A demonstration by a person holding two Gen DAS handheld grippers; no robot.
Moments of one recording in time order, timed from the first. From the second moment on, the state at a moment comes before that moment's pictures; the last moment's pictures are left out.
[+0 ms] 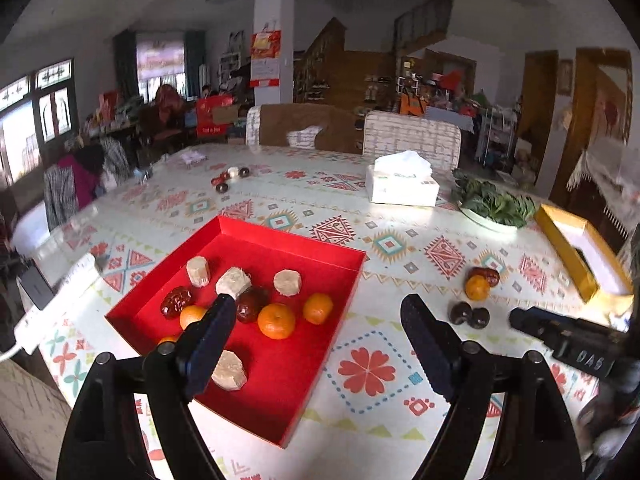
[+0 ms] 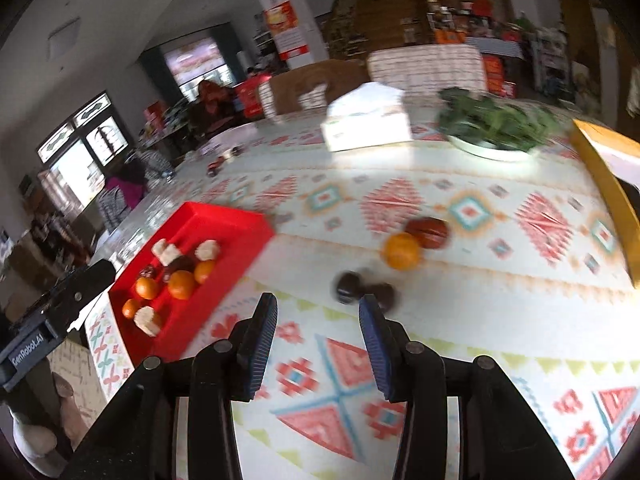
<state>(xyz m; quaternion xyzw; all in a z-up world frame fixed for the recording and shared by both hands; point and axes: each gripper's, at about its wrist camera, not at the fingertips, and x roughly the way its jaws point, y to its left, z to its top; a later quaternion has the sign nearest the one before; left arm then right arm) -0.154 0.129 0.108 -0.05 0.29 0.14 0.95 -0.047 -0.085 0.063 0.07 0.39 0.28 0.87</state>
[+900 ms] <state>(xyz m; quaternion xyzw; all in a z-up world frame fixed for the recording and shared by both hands) -0.150 0.088 0.099 0.00 0.31 0.12 0.94 -0.040 -0.153 0.047 0.11 0.40 0.23 0.88</state>
